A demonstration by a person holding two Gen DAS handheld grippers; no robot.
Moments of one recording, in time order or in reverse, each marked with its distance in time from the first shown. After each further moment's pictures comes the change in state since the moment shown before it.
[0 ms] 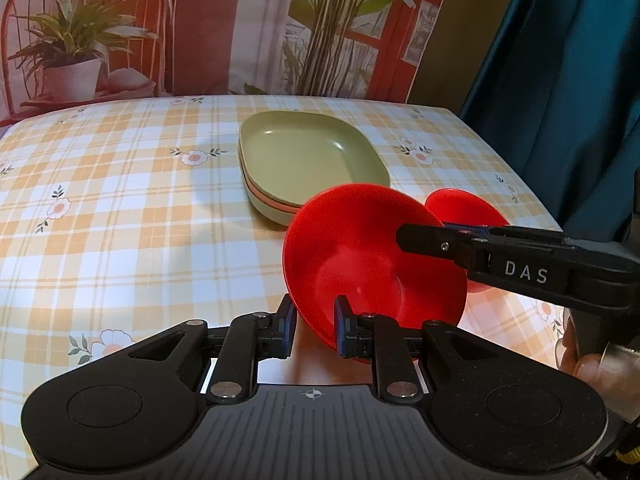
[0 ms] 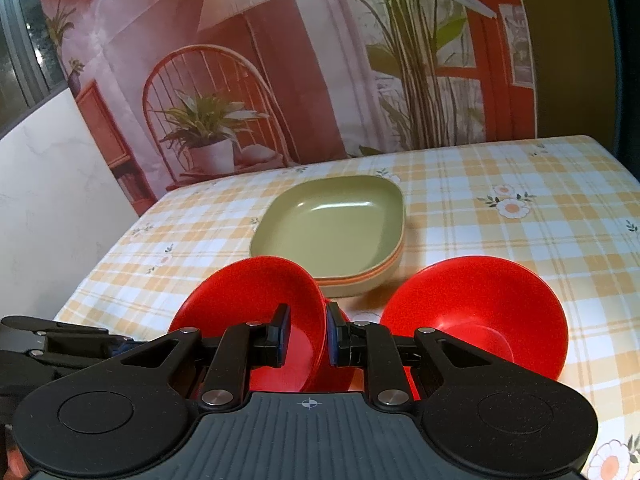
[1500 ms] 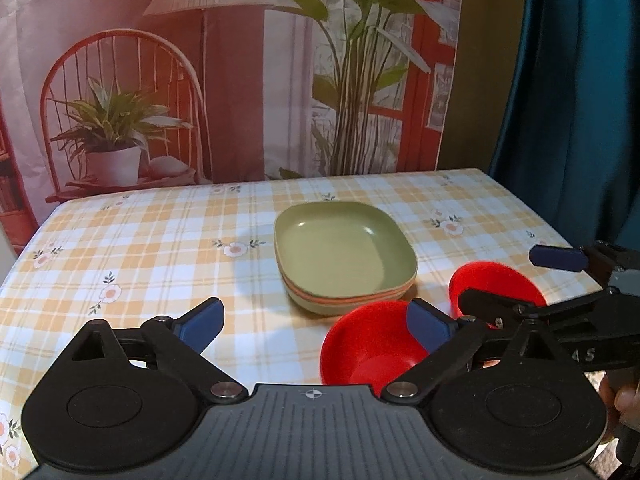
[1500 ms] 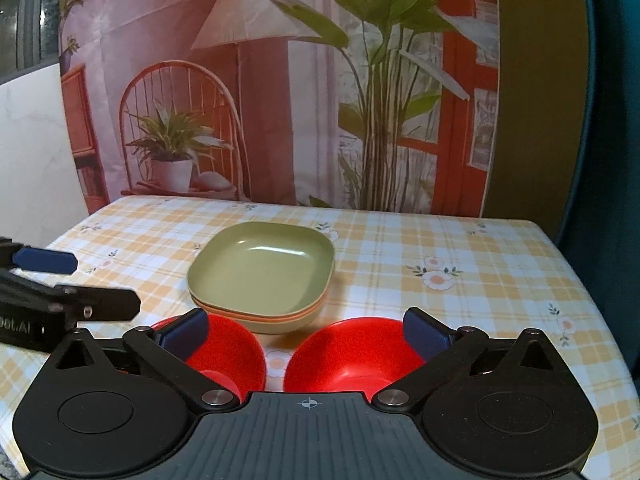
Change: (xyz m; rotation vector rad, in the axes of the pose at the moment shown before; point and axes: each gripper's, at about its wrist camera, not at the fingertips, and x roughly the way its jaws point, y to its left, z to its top) left arm -0.026 -0.025 0.021 0.063 -0.217 0.178; right arm -0.031 -0.007 0.008 -0.219 -0.121 -0.199
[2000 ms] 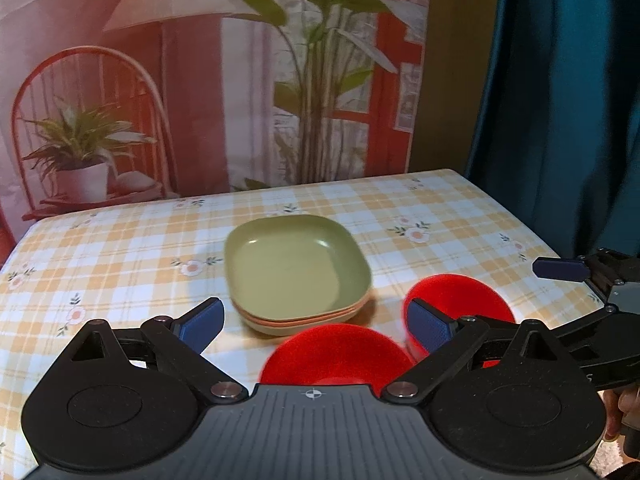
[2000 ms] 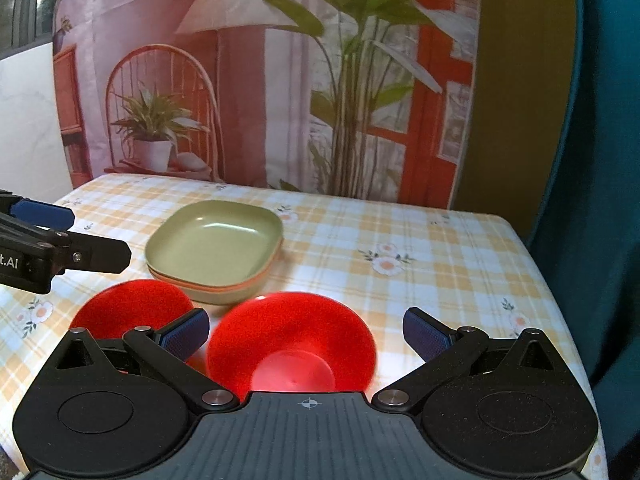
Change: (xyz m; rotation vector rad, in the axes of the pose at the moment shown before) left arm 0.009 -0.039 0.013 0.047 0.001 -0.051; right arm -0.016 -0.043 -0.012 -0.018 0.047 -0.042
